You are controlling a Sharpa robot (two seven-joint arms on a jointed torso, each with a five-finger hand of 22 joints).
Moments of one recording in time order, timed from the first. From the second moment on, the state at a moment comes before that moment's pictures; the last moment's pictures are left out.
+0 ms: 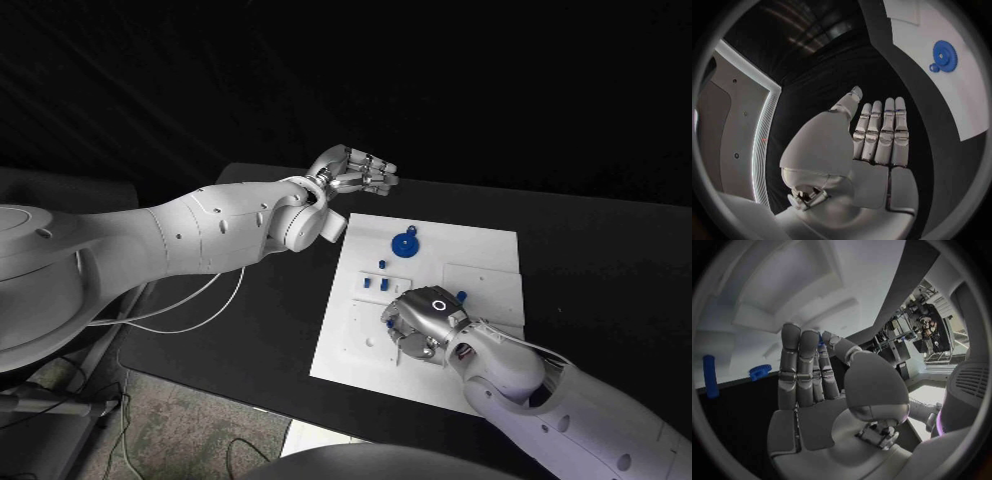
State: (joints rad) left arm 1.25 -0.69 -0.08 1.16 -0.27 -0.27 0.40; left_hand 1.40 -0.02 0.16 -0.08 0.12 1.05 0.14 0.07 0.06 1.10 0.14 0.06 0.06 1.10 0.14 0.06 0.07 0.09 1.03 0.12 0.07 0.14; right arm 0.75 -0.49 0.19 1.41 -2.15 -0.25 -0.08; right_hand 1.19 -0.10 0.54 -0.25 0.22 1.15 0.11 0.06 0.06 1.19 0.07 0.06 0.06 1.45 -0.04 0.76 0.64 0.13 1.47 -0.07 0.34 1.13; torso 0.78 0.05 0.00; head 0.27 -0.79
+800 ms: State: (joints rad) left arm 1.25 -0.69 -0.08 1.16 -0.27 -0.27 0.40; left_hand 1.41 -0.02 0.16 -0.08 0.12 1.05 0.14 0.07 0.06 1.10 0.14 0.06 0.06 1.10 0.14 0.06 0.07 0.09 1.03 0.12 0.07 0.14; right arm 0.74 -0.60 0.31 1.52 -2.06 -0.34 -0.07; right_hand 1.24 -0.12 0.34 -0.26 0.20 1.07 0.08 0.07 0.06 1.12 0.08 0.06 0.06 1.45 -0.02 0.76 0.60 0.16 1.47 -0.04 0.30 1.06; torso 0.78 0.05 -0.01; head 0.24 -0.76
